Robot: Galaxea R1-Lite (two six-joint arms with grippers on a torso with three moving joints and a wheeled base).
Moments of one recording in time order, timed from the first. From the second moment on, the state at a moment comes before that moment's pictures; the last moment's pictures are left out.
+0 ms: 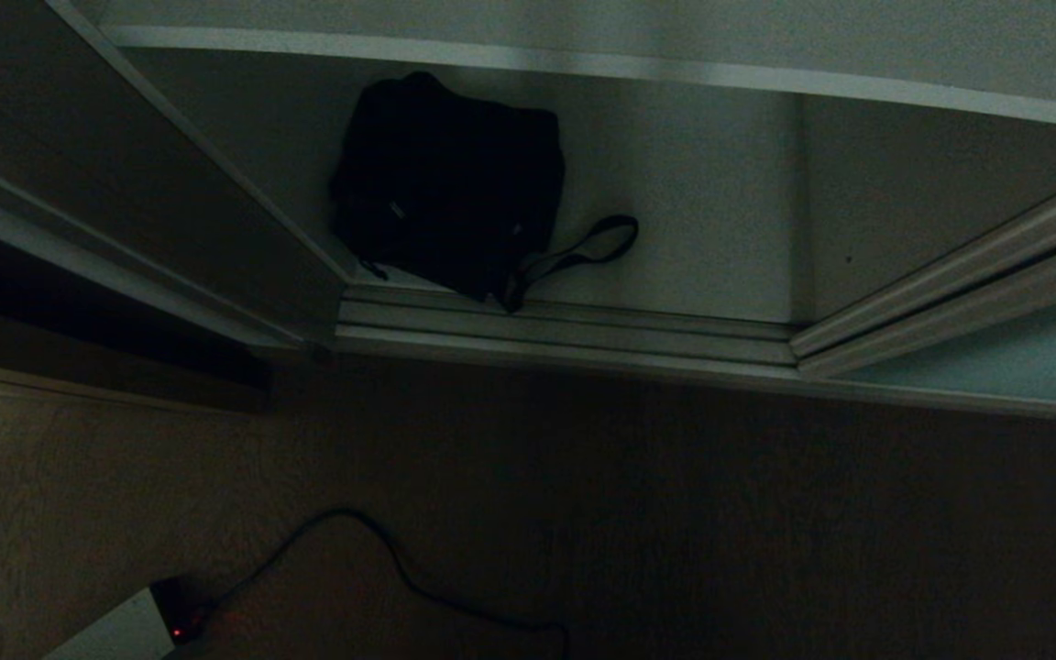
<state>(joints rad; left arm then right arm) 0.00 0.20 -0.28 0.23 -0.04 -0.08 0.00 0.00 0.00 0.00 -0.02 0.03</state>
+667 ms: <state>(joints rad) -0.02 1.10 -0.65 0.03 -0.27 -0.57 0.00 0.00 0.00 0.00 -0.02 0.03</state>
